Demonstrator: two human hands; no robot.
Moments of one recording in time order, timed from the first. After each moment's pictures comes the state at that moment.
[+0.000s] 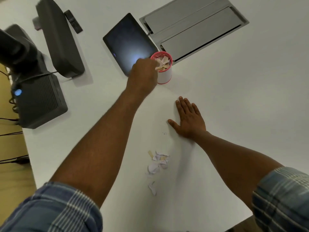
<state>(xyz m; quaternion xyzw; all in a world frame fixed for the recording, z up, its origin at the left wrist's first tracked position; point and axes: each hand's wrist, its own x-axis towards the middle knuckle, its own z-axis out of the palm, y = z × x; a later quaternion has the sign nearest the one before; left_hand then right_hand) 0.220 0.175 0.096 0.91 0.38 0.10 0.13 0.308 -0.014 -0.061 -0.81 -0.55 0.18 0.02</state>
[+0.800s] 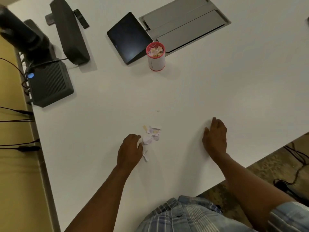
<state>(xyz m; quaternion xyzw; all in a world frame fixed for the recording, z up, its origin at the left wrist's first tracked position) 0.010 -0.059 0.019 0.83 0.50 0.00 0.27 0.285 -0.202 -0.028 -0.93 -0.25 0.19 0.18</state>
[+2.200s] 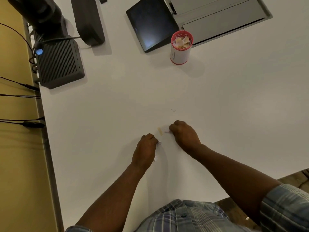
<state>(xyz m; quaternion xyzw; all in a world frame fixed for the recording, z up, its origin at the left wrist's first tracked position) 0.016 -0.054 -0.022 0.84 0.45 0.02 0.31 0.203 -0.089 -0.023 -0.73 -0.63 0.25 0.12</state>
